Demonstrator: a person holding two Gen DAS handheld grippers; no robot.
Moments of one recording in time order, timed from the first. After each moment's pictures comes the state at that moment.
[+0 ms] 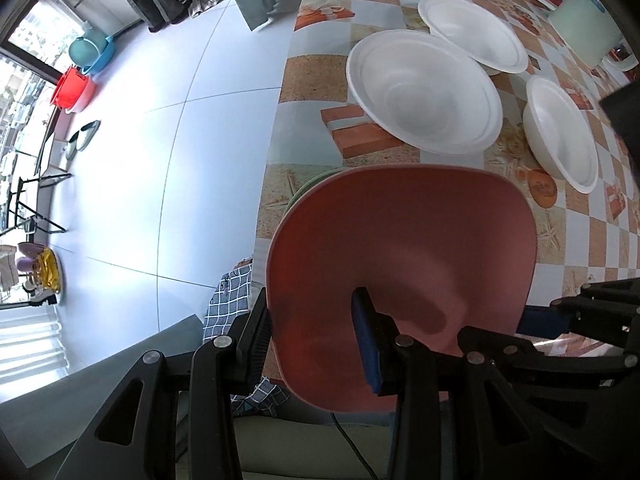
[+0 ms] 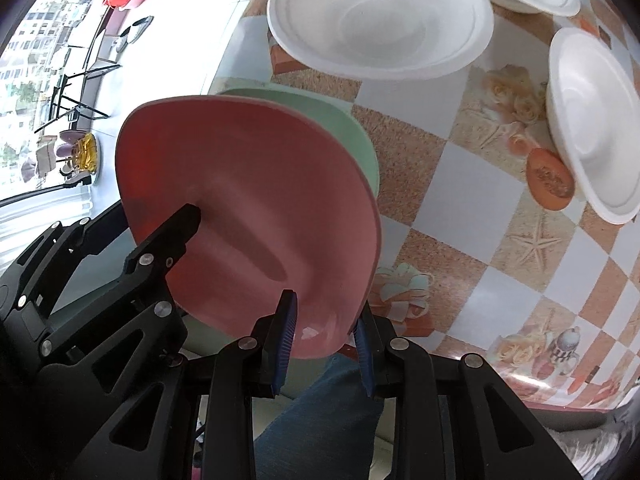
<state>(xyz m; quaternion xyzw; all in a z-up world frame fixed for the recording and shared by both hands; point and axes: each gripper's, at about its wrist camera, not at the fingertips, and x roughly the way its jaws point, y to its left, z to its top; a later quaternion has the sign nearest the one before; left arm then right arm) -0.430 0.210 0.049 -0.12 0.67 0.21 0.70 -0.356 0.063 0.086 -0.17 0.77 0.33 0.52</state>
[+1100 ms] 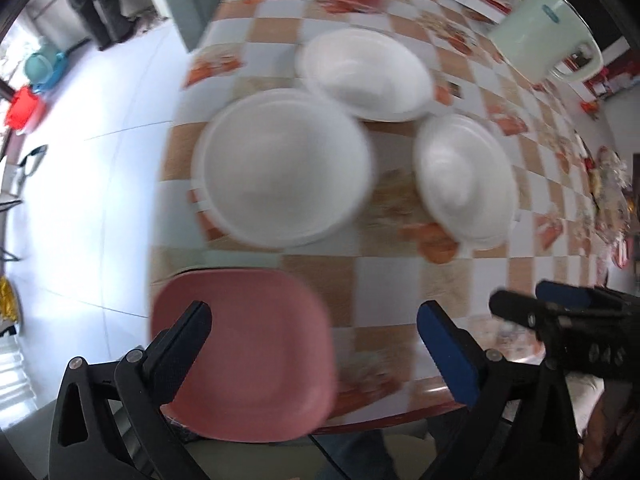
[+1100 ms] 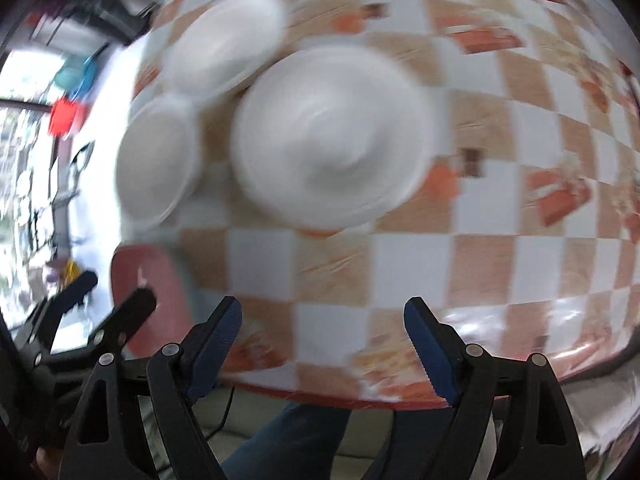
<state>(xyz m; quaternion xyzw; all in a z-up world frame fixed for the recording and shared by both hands) -0.345 0.159 0.076 -0.16 0.65 0.12 0.73 -0.240 -0.100 0.130 -0.05 0.73 0.18 0.65</state>
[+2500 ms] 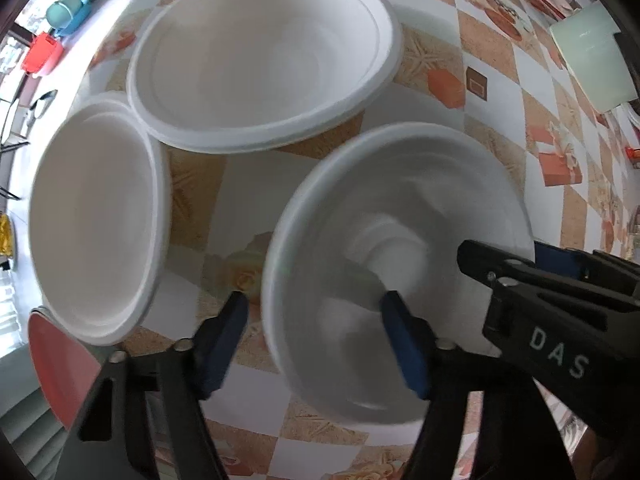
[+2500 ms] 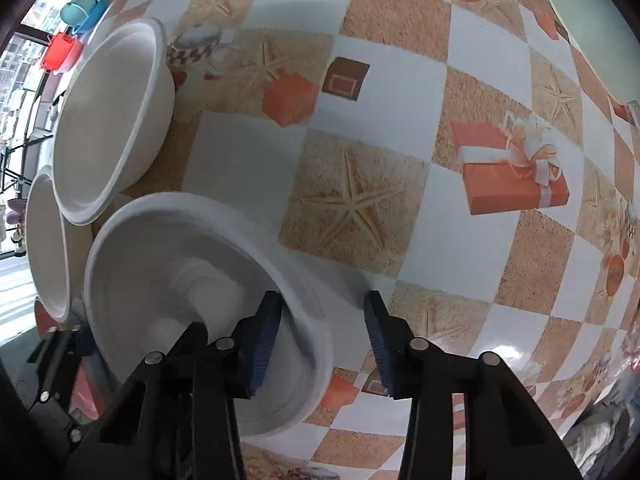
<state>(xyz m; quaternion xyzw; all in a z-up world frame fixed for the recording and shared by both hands) -0.218 0.095 -0.013 -0.23 0.69 0.20 0.66 -0.106 -0.020 0.037 -0.18 0.72 0.27 0.61</state>
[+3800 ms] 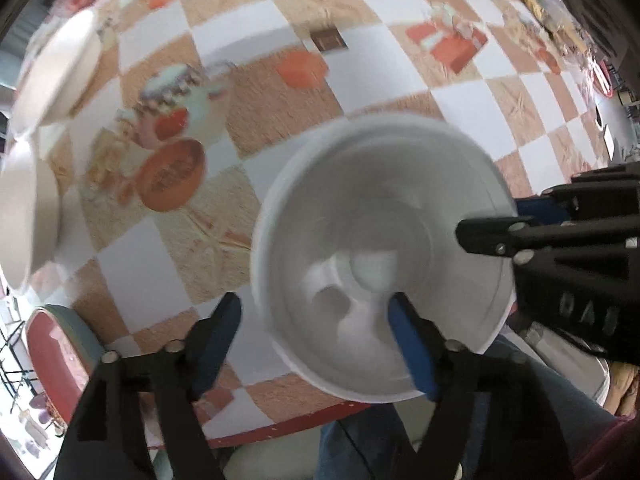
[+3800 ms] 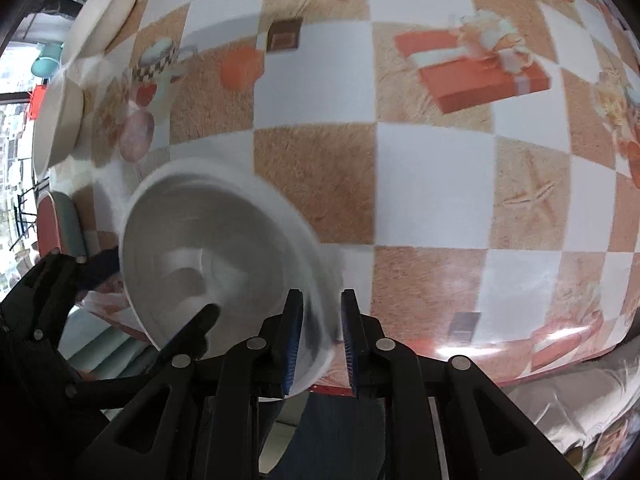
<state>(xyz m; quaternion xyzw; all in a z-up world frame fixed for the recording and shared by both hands) -0.302 -0.089 -0.011 0.01 0.72 -0.04 0.69 -0.204 -0.200 -0.004 -0.07 0.78 0.19 0.60</state>
